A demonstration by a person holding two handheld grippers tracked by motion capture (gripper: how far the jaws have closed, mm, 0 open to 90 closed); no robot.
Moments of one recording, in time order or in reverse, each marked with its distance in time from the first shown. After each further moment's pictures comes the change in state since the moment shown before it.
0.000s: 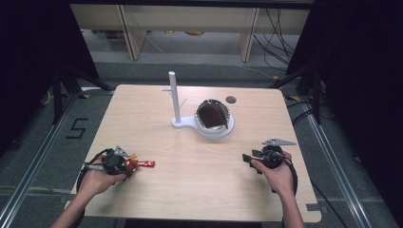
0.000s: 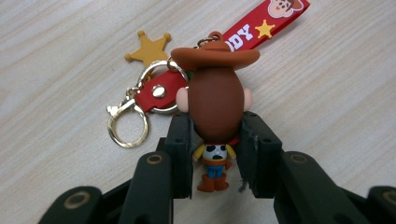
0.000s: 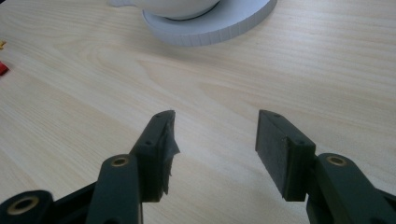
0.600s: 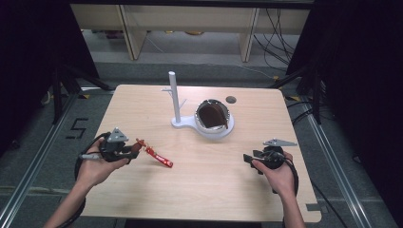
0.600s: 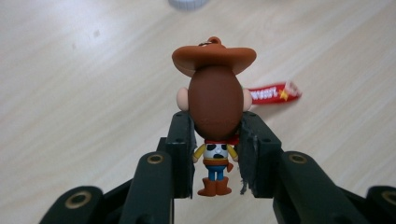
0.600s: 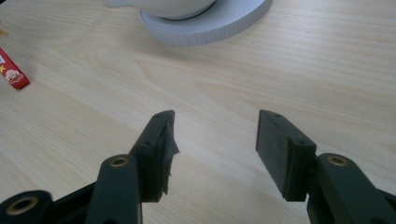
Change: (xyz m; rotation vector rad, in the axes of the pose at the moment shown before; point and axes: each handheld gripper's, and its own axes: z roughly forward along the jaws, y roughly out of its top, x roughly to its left) left arm -0.007 0.048 -0.055 -0.267 0.023 0.033; right arm -0.001 -0.002 -0.001 -0.006 -0.008 0.008
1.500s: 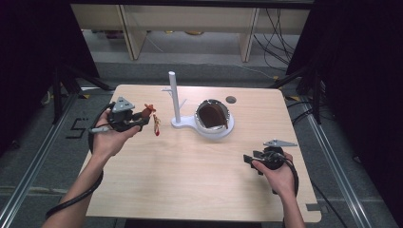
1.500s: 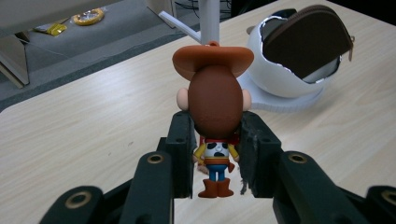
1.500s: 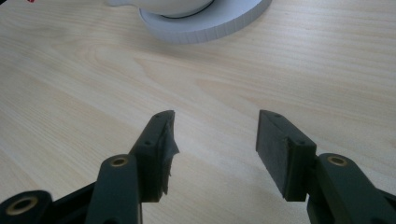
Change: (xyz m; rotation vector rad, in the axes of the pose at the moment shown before) left arm 0.015 0.076 0.003 -0.243 0.077 -0.080; right arm -0.001 -0.002 -0.001 -0.003 -0.006 0.002
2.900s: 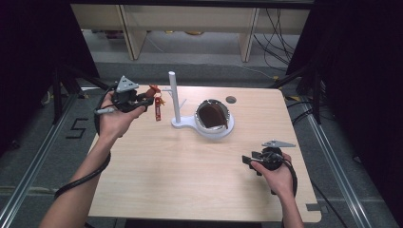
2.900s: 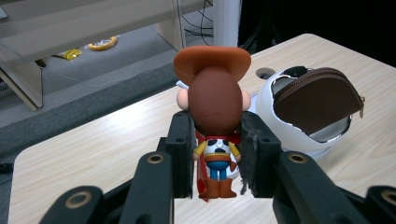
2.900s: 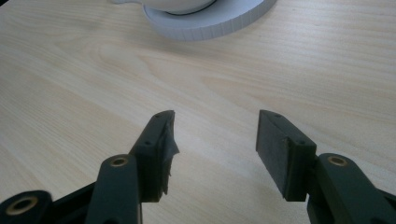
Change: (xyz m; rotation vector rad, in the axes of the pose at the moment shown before) left arm 0.005 0.047 0.010 -0.098 0.027 -0.017; right arm 0.002 -0.002 0.004 0.011 0.021 0.007
